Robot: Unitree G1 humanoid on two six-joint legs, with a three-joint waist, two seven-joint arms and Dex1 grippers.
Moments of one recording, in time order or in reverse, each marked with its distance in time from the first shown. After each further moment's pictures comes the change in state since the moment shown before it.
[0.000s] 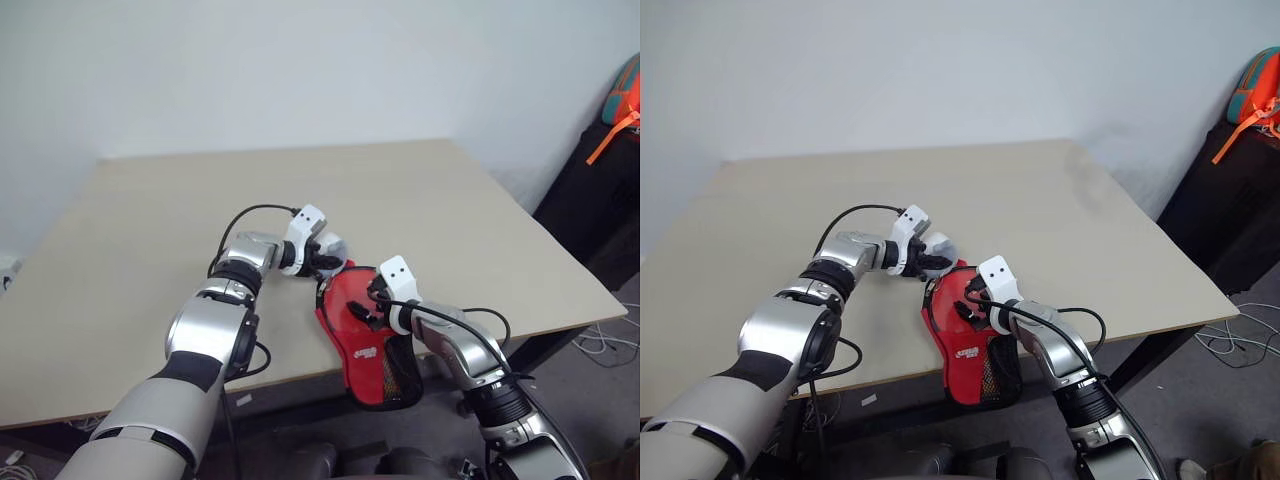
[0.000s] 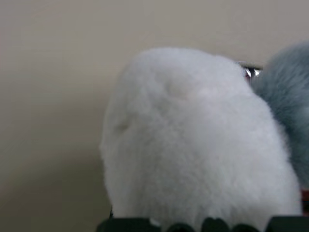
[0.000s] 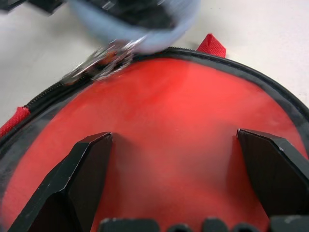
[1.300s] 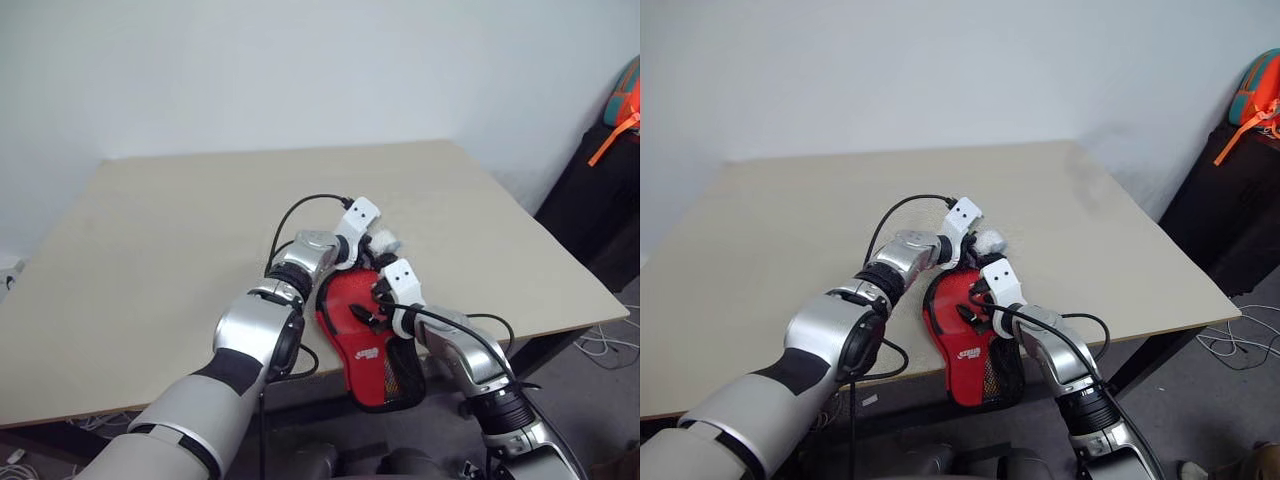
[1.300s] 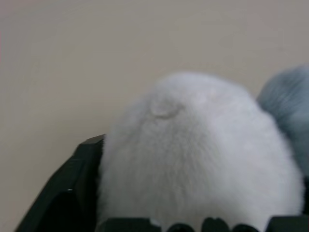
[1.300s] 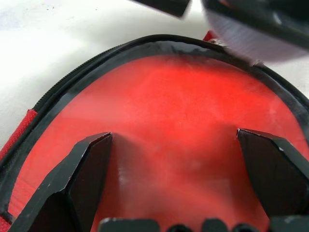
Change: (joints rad) left arm -0.054 -0.192 0.071 0.044 0.058 -0.197 0.154; right arm 0.041 -0.001 -0.030 -0.043 0.000 0.006 -0.002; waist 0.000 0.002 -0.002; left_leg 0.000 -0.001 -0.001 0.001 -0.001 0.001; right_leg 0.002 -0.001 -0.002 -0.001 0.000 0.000
